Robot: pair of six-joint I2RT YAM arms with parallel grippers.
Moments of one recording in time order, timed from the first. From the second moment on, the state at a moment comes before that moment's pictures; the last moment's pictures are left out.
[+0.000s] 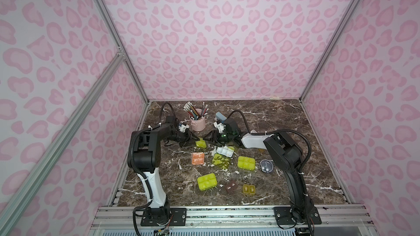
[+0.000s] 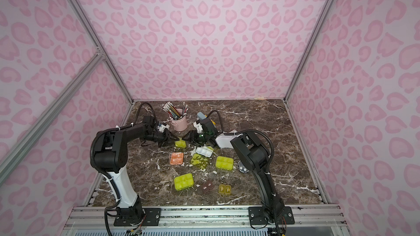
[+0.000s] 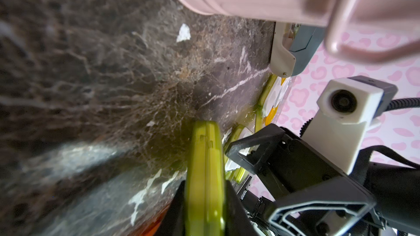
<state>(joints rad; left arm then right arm) -0.01 1.97 1.17 -0.55 0.88 -0.43 0.67 2.18 1.33 0.26 -0.64 1.00</state>
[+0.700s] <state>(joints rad) -0.01 1.96 1.18 -0.56 0.86 -0.42 0.67 1.85 1.16 0.07 -0.50 0.77</state>
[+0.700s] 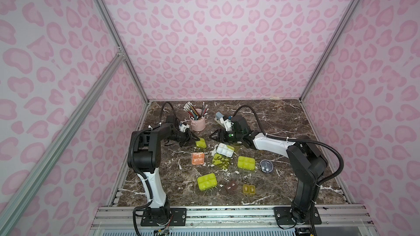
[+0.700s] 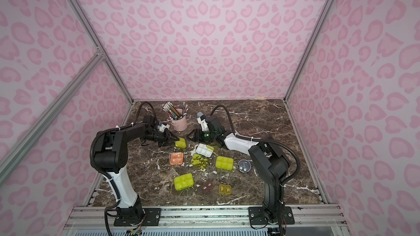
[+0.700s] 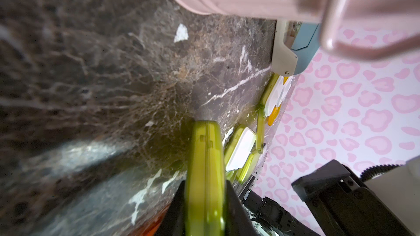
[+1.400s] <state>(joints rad) -0.01 1.94 1.18 -0.56 0.78 -0.42 0.60 1.47 0.81 -0.06 -0.38 0.64</state>
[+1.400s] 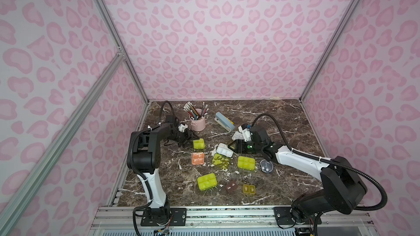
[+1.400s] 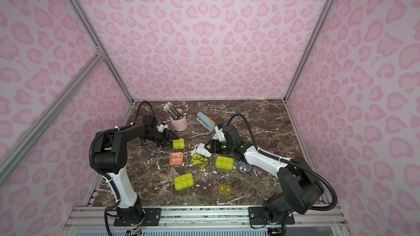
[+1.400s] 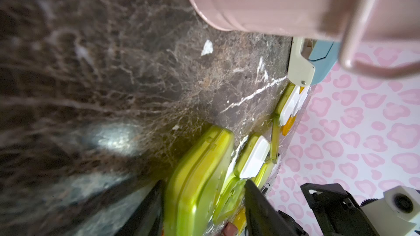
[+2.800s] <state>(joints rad) 0.02 1.26 0.98 -0.76 0.77 -0.39 0.58 1.34 0.72 -0.07 -0.46 0.56</state>
